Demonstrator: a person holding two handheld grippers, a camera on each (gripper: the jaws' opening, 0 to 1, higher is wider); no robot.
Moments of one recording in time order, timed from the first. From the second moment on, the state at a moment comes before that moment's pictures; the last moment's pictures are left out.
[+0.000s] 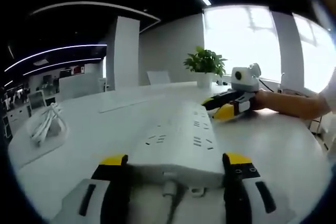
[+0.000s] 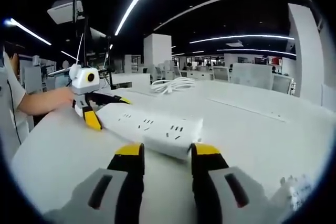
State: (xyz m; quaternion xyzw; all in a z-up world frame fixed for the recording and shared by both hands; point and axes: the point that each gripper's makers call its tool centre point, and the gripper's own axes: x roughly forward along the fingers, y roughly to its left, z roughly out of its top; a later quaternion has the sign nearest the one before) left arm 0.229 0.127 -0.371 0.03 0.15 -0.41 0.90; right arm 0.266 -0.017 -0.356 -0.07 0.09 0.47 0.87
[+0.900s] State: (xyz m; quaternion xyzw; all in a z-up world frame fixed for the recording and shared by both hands) left arm 0.224 0.123 -0.372 0.04 0.15 -0.44 0.88; right arm 0.254 -0.021 -0.357 -0.07 0.11 0.48 0.87
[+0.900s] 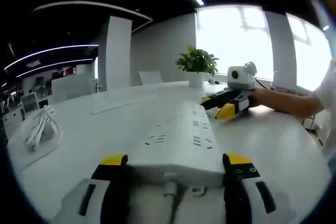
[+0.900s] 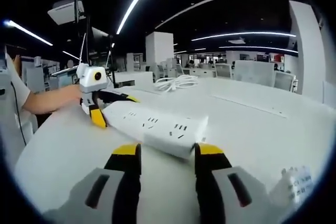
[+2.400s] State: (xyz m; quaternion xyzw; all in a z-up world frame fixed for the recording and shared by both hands) left arm 0.224 0.118 -0.372 0.05 0.15 -0.49 0.86; right arm 0.238 -0.025 -0.360 -0.11 0.11 0.47 0.87
